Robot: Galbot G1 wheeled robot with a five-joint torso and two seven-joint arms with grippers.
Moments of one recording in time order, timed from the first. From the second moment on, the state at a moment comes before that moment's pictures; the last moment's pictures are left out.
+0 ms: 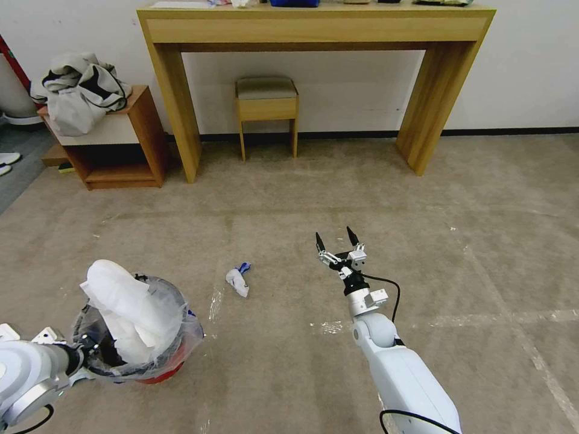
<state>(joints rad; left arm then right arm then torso) 1.55 -0.92 -0.93 -2.11 -1.87 0.54 -1.21 -0.90 1.39 0.22 1.21 0.38 0.60 -0.17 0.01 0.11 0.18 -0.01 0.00</state>
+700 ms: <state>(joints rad) 1.55 -0.93 -0.93 -2.10 -1.86 0.54 -1.22 -0.90 1.39 0.22 1.22 0.37 0.60 -0.16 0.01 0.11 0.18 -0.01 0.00</state>
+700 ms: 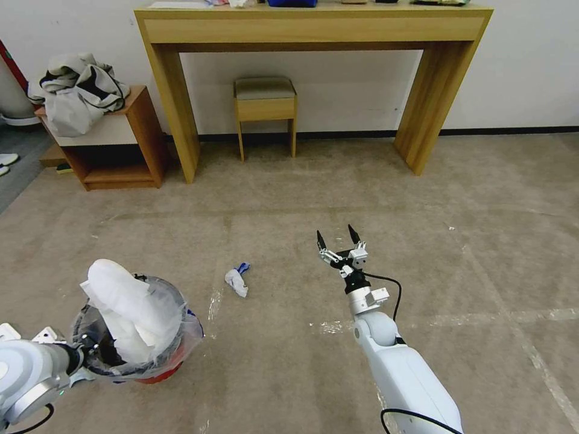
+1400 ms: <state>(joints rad) 1.54 -0.93 -0.92 -2.10 -1.85 0.55 -1.21 -0.90 1.39 0.22 1.21 0.37 0.60 -0.17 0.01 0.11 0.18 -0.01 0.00</state>
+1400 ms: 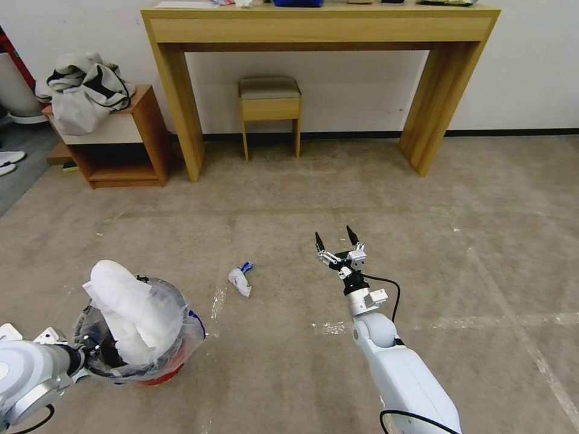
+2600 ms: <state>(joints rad) 1.54 -0.92 -0.92 -2.08 -1.84 0.55 -1.20 -0.91 1.40 0.23 1.21 0.33 0.60 -0.16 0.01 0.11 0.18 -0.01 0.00</state>
